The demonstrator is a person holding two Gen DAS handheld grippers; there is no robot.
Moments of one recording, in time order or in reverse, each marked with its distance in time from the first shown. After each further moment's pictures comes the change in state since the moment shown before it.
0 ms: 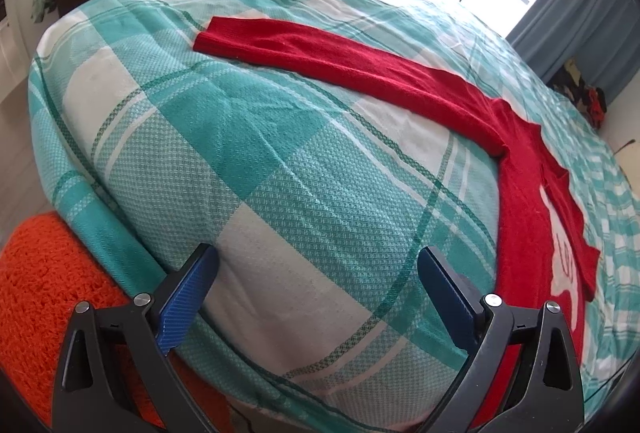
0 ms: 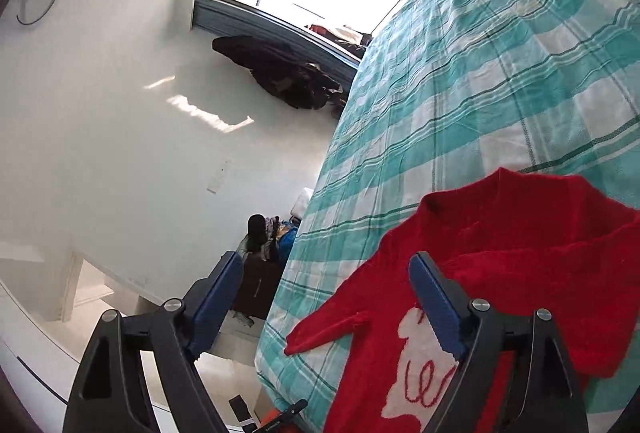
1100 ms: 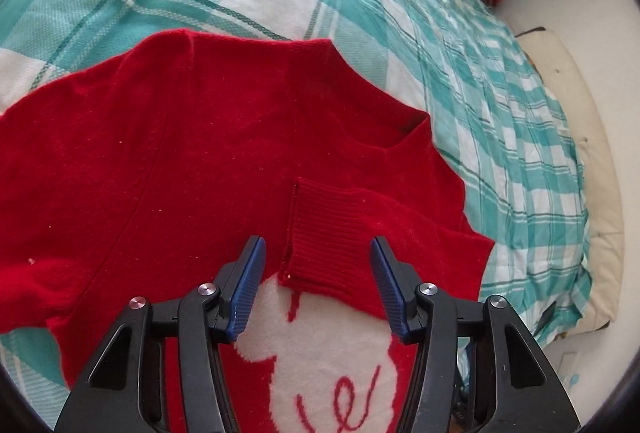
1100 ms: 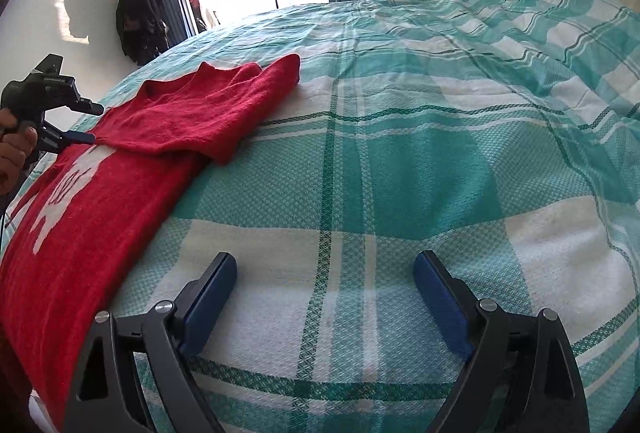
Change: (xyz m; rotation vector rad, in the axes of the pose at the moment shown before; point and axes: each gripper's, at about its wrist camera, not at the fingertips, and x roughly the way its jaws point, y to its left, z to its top) left arm 0.137 -0.317 0.081 0.299 0.464 -0.420; right arm -0.108 -0.161 -0.149 -0.410 -0.062 -0.872
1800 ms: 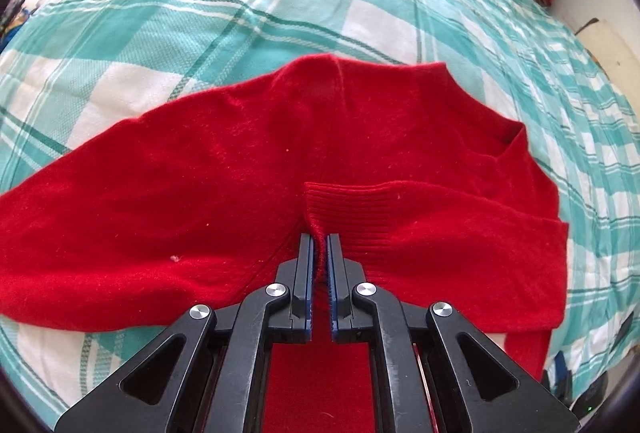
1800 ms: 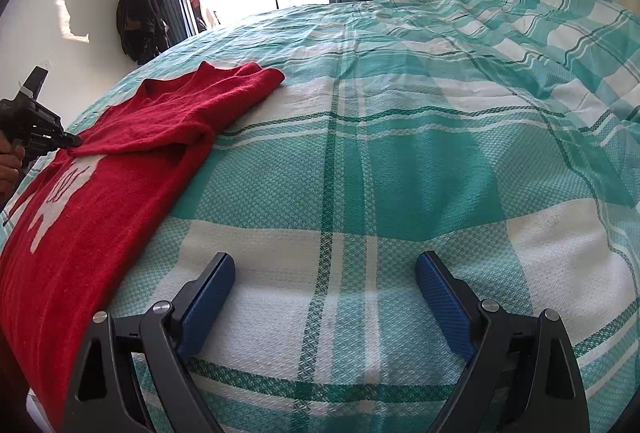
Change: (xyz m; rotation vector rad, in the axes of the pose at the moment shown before) left arm -0.028 0.045 -0.014 0.024 -0.125 0.366; right arm -0.001 0.004 -0.003 -0.009 -0.004 -0.005
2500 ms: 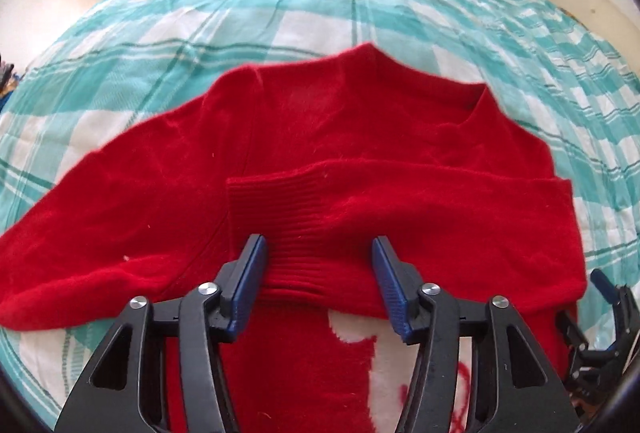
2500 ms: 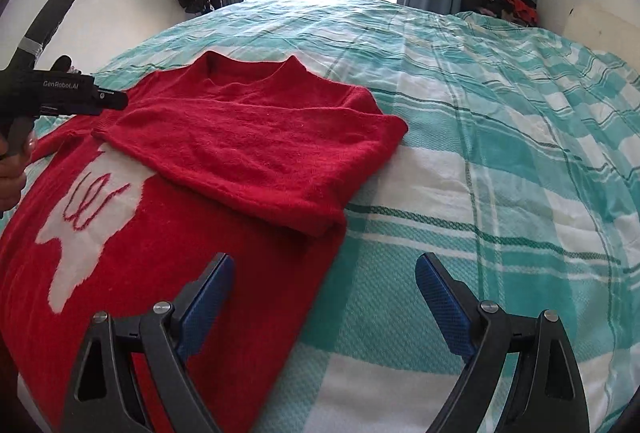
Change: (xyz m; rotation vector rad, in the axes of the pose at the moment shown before) left arm 0.010 -0.047 -0.019 0.159 -0.083 0.053; right arm 0.046 0.106 0.075 -0.273 0.077 0.007
